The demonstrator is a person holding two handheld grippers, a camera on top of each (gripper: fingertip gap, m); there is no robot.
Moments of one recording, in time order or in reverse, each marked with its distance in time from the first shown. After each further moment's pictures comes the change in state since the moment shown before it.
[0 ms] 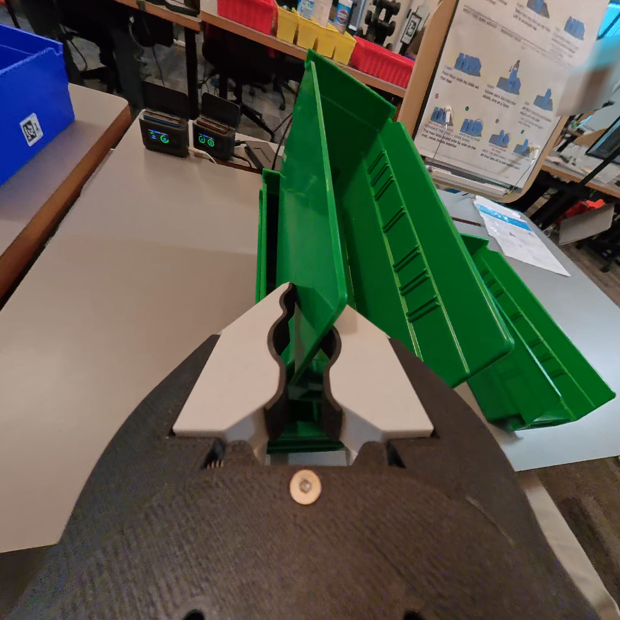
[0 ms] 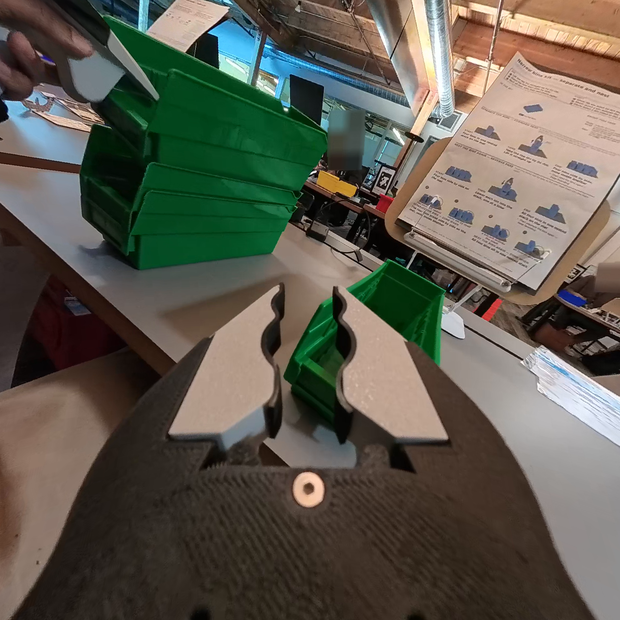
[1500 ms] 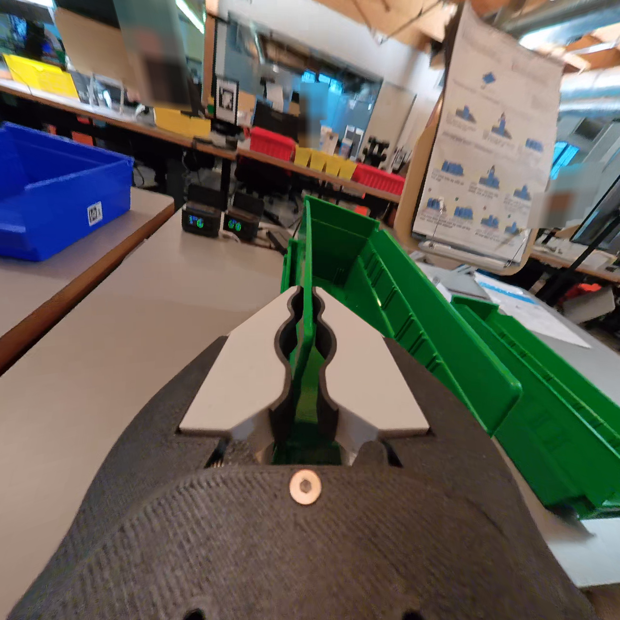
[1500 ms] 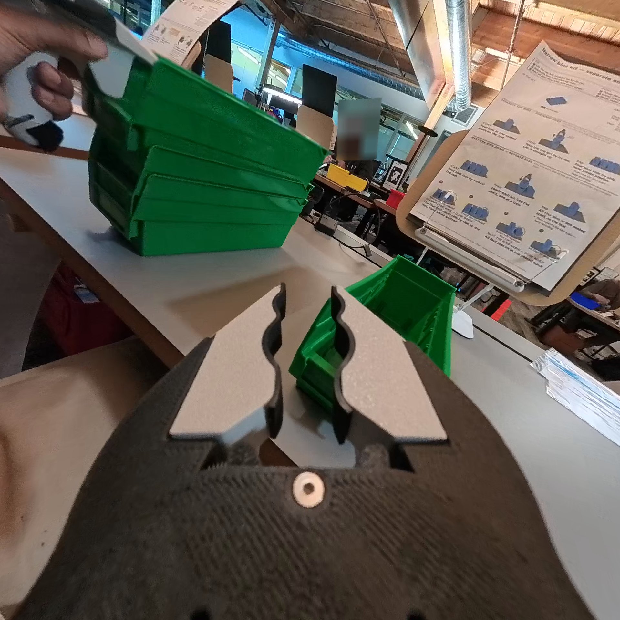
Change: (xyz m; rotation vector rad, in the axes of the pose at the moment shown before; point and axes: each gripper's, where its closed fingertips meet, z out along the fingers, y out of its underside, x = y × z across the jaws) left arm -0.016 -0.017 0.000 0.311 -0.029 0.012; right arm -0.006 0.007 0.002 -0.020 -0.034 -0.014
